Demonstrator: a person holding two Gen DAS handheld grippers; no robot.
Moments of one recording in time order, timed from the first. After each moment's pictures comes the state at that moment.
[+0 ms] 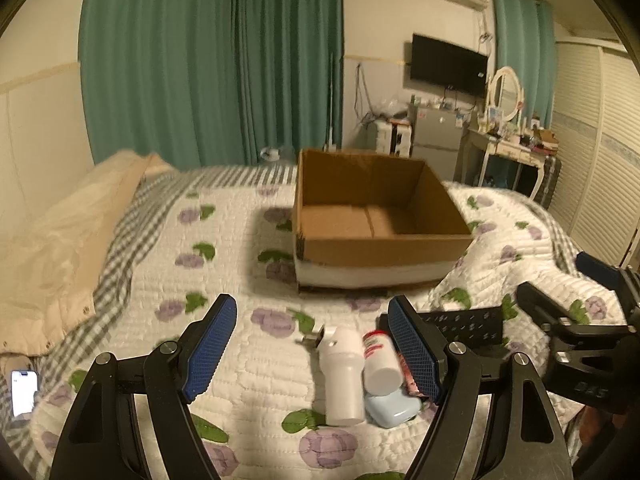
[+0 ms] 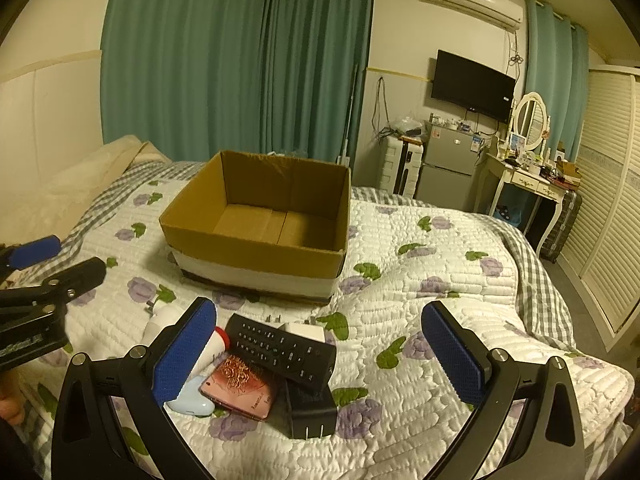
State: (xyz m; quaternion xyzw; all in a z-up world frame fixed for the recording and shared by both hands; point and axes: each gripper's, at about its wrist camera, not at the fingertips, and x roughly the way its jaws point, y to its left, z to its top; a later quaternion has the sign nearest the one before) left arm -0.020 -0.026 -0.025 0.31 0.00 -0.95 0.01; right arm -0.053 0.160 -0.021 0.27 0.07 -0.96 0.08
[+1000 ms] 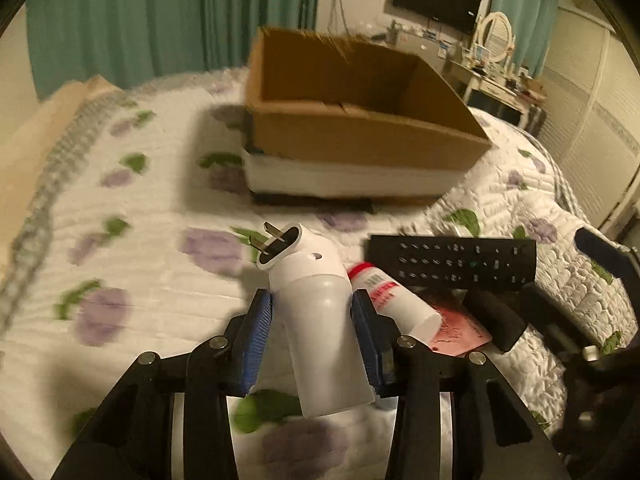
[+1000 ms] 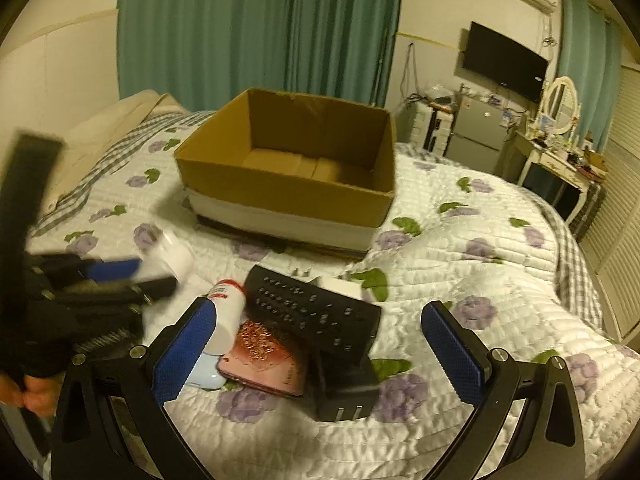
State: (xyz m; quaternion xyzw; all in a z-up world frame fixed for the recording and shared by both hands) left arm -0.061 -0.019 -0.087 0.43 0.01 -0.90 -0.04; right arm -0.068 0.136 -0.064 0.33 0.09 -0.93 0.12
